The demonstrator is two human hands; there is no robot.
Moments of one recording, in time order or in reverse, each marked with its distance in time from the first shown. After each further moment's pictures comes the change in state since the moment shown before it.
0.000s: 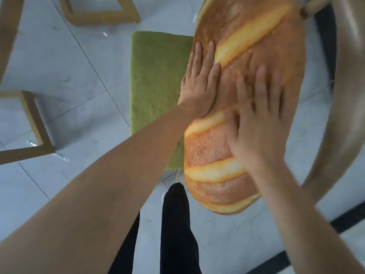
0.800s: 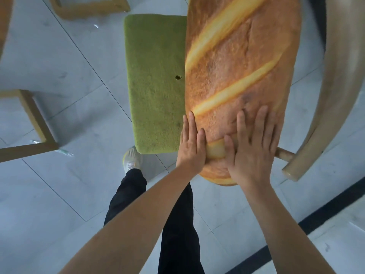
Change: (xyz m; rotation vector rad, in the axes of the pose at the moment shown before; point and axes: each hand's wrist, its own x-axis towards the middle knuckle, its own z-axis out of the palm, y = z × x) left_hand -0.187 -0.047 0.064 -0.206 -0.093 -0.215; right_hand -0.125 -0.002 0.049 0.078 0.101 0.123
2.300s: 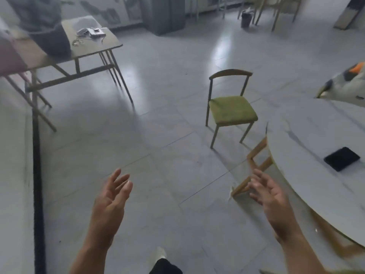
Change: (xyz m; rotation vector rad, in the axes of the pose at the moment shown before) left_hand -0.843 0.007 -0.137 -0.937 1.952 -0.276; right_hand -0.289 -0.353 -0.447 1.118 -1.053 -0.827
